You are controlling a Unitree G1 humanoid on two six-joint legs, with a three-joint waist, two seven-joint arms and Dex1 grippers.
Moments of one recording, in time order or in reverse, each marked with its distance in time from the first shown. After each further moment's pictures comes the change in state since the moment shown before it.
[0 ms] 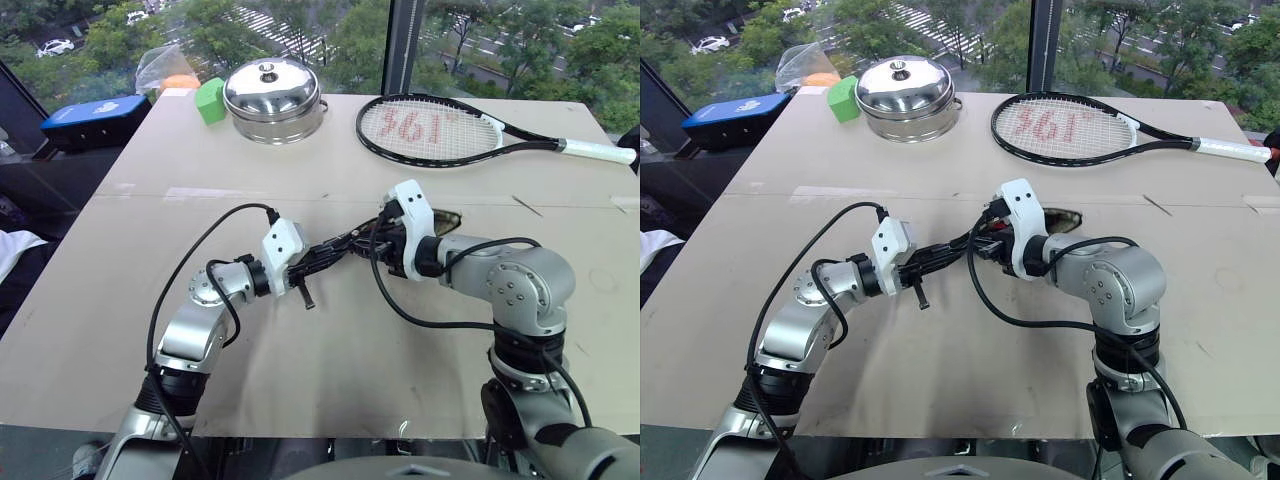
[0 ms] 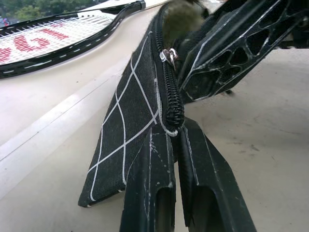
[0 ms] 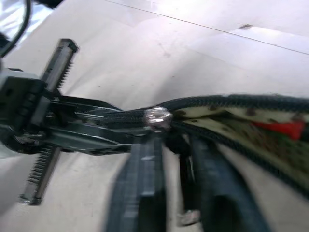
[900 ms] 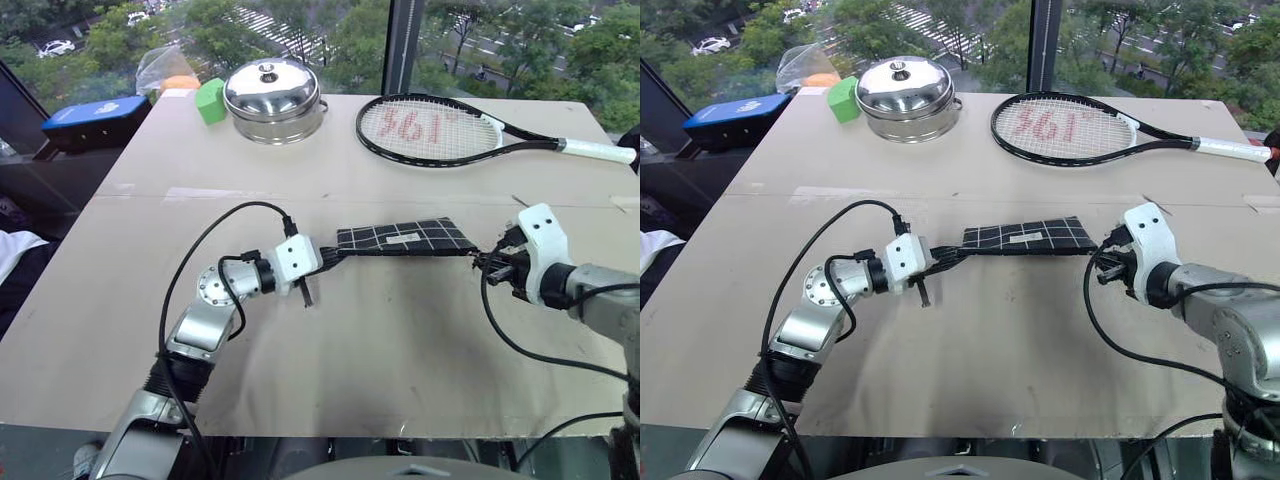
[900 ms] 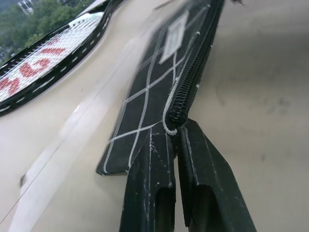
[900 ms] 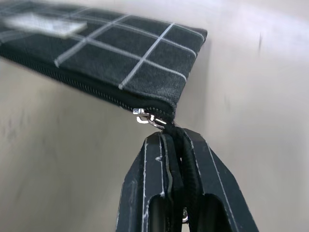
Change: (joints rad) left arm -0.055 0.042 -0.077 0.227 0.178 -0.364 -0.027; right arm 0.450 -0.544 -0.214 -0.231 -0.003 -0.270 0.116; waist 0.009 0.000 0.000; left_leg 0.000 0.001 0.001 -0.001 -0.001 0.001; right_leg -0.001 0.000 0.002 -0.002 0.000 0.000
